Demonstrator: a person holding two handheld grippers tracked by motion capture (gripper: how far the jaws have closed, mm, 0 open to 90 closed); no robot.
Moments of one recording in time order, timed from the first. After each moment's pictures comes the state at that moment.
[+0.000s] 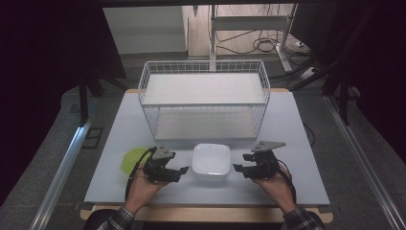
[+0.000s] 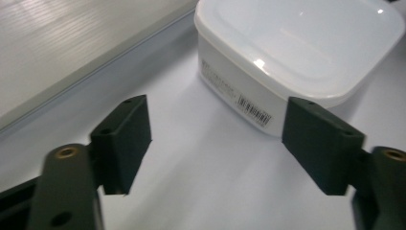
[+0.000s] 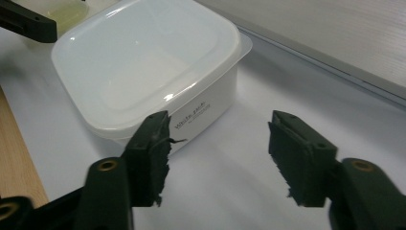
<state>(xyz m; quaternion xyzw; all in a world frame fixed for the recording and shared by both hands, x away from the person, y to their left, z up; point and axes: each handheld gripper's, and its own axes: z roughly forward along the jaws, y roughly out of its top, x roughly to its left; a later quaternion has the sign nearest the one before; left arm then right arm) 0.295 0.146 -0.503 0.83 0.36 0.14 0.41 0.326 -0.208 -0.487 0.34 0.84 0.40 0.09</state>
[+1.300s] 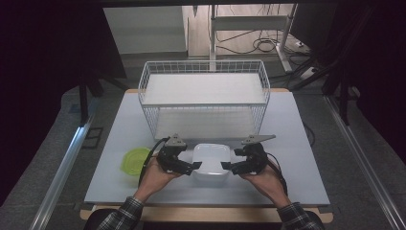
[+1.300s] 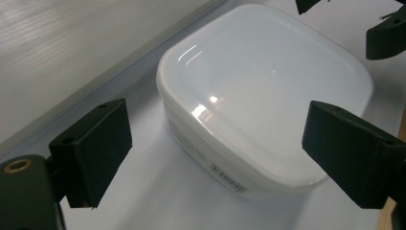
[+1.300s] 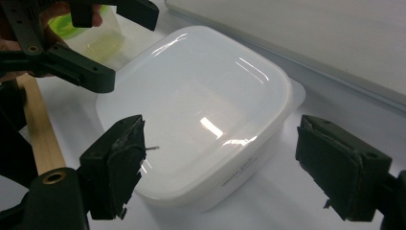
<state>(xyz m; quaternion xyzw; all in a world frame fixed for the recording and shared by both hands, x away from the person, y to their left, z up) 0.330 0.114 -0.494 0.84 0.33 0.08 0.42 0.339 -0.178 -0.478 0.34 0.83 0.43 0.03</state>
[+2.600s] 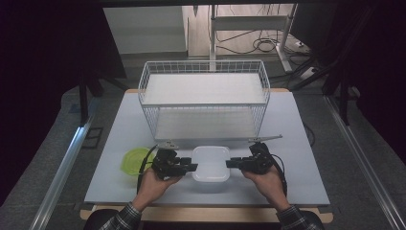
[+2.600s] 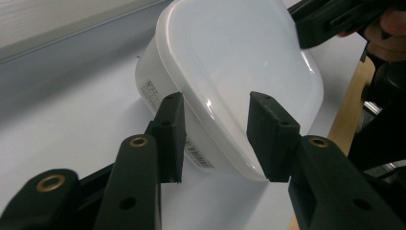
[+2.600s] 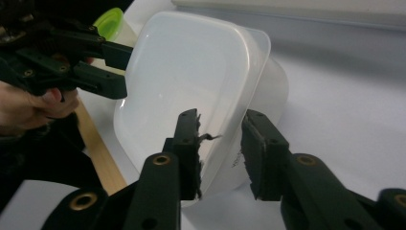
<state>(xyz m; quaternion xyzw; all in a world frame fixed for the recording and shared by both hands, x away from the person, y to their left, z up) 0.306 0.127 -0.492 0.80 0.39 0.00 0.45 0.338 -0.192 -0.480 0.43 0.79 0.44 -0.08</state>
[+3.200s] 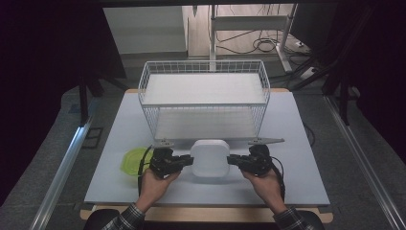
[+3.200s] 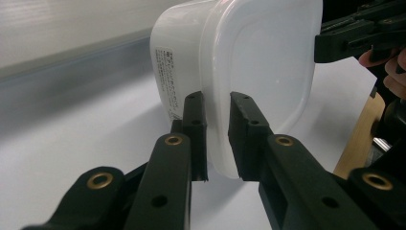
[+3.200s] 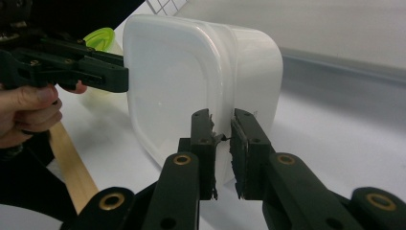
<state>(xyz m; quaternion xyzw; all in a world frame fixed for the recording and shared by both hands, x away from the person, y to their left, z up) 0.304 0.132 -0.491 0.77 0.43 0.02 0.48 0.324 -0.186 -0.470 0.41 0.79 0.46 0.01</state>
